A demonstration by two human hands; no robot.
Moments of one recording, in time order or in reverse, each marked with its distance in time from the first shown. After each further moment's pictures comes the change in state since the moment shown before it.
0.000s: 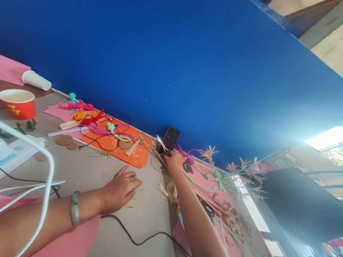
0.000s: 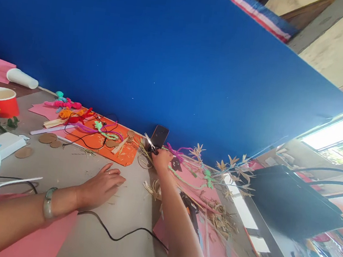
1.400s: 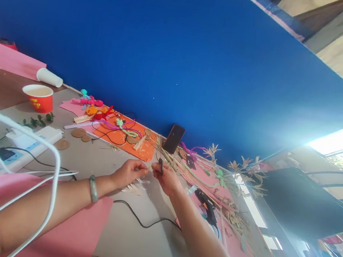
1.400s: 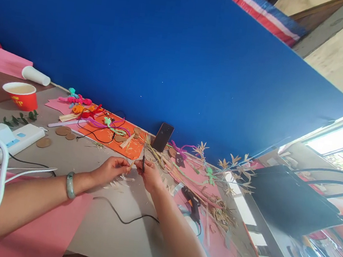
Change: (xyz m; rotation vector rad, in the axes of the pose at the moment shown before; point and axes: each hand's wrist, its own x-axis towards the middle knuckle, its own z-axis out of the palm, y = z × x) left_hand 0.011 -0.008 -0.001 -0.938 0.204 -0.355; right_hand -0.121 -0.062 -0.045 1.388 -0.597 0.155
